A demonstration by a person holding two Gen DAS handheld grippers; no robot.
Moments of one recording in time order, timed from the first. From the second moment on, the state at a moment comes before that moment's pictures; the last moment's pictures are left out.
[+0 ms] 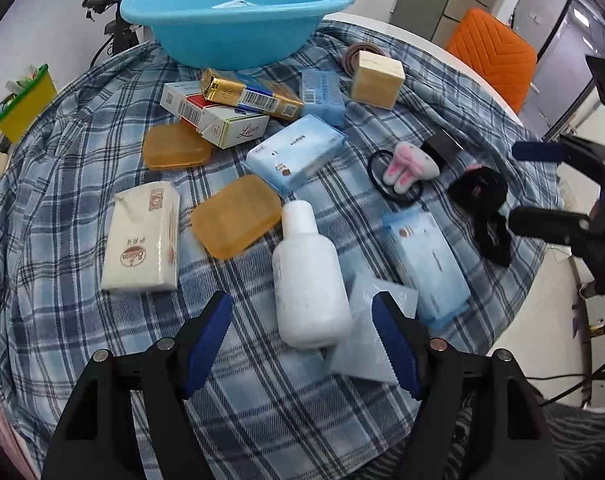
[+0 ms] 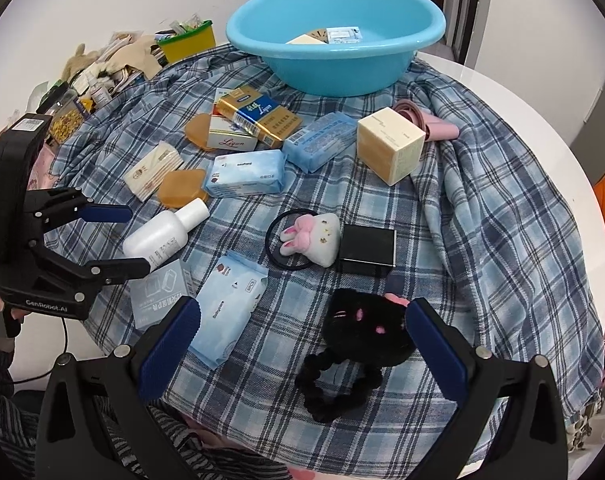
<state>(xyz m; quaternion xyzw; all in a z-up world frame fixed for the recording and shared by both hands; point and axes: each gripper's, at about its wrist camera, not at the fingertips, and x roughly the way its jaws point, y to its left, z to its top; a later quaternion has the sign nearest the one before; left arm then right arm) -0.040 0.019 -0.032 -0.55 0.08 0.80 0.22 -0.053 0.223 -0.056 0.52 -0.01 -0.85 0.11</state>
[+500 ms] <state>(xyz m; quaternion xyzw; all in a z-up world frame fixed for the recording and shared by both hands) -0.058 0.021 -0.040 -0.55 0.02 0.81 0.22 -0.051 0.240 -0.060 0.53 -0.02 -0.84 0.09</state>
